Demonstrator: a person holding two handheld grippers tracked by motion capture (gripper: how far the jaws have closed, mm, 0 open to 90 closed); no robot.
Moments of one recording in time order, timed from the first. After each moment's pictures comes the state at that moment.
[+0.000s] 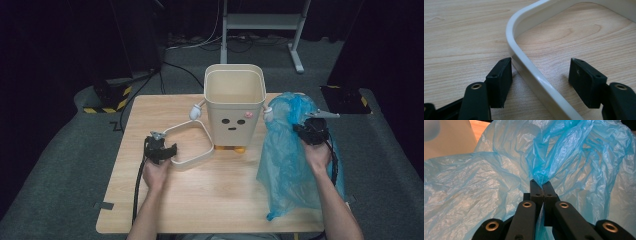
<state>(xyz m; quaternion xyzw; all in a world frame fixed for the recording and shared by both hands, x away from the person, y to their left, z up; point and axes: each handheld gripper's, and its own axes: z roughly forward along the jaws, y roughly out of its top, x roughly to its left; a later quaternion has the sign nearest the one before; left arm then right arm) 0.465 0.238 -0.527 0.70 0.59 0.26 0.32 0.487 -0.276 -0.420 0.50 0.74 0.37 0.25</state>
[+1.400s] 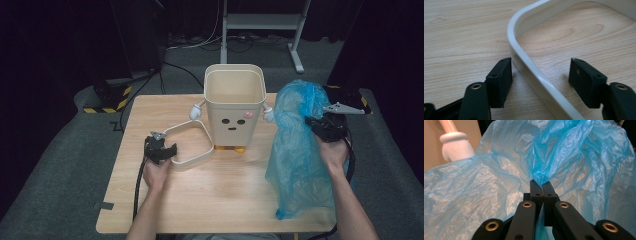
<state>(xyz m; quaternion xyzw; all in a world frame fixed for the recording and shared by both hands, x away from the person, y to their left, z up) 0.465 0.237 -0.527 0.69 0.59 0.26 0.32 0.459 -0.295 -0.365 0.48 0.73 0.41 0.28</state>
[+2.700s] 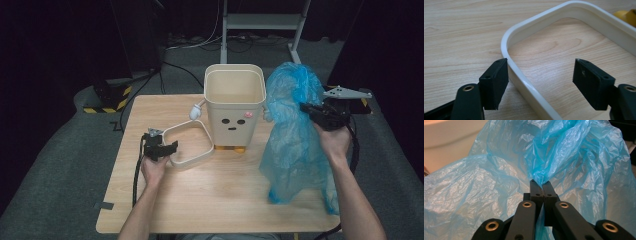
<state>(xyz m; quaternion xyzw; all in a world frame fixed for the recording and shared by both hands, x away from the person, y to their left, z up) 0.462 0.242 -0.506 0.69 0.58 0.23 0.37 0.452 -0.270 -0.305 0.42 0.74 0.45 0.27</state>
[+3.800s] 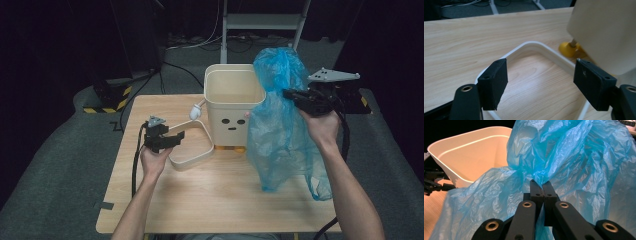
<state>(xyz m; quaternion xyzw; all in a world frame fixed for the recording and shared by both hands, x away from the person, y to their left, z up) 0.450 0.222 -0.428 0.71 0.51 0.20 0.44 0.456 -0.222 -0.258 0.36 0.76 0.48 0.25</state>
